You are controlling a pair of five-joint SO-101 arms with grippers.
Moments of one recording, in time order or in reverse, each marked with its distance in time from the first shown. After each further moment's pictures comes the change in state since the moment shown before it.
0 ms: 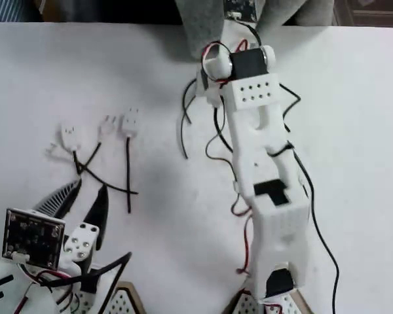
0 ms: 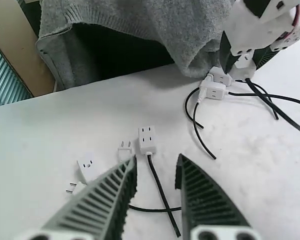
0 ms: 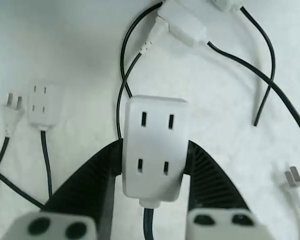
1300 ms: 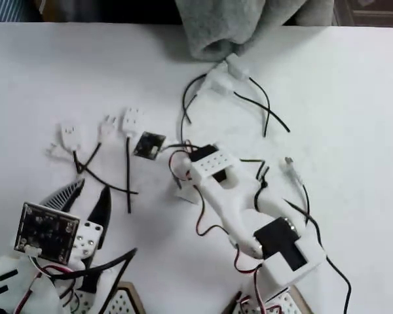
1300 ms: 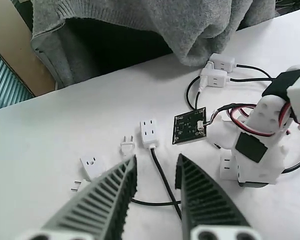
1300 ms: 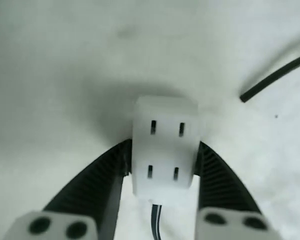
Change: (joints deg) left arm 0.0 0.0 2.1 0.0 -3.9; right arm -15.2 -21.5 84.7 -47.0 54.1
